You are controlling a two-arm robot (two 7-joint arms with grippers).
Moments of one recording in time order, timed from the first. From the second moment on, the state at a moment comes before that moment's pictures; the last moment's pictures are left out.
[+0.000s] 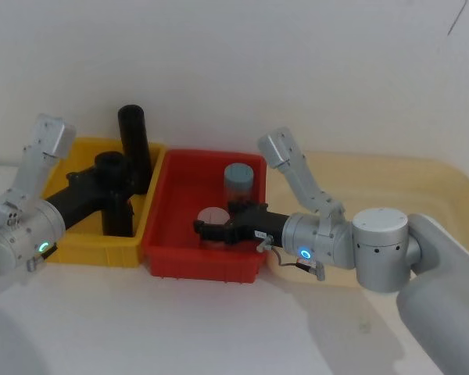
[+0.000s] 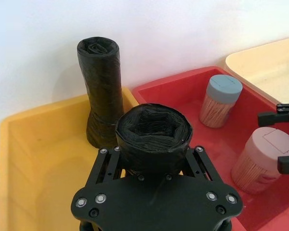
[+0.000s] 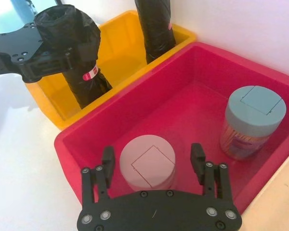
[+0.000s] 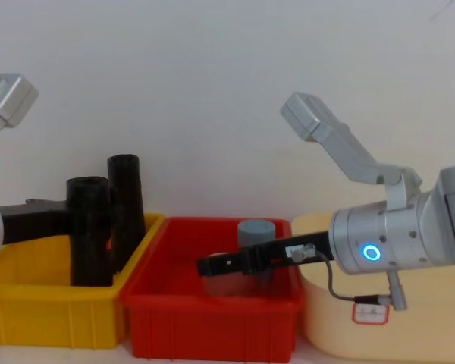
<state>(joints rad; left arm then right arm) -0.43 0.37 0.32 -1.26 -0.40 0.13 -0.39 0.63 0.20 -0.63 -1.08 0.43 0.38 0.46</state>
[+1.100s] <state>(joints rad) -0.43 0.38 0.32 -1.30 -0.39 0.13 -0.38 0.62 0.20 -0.61 -1.11 0.43 0.36 0.45</state>
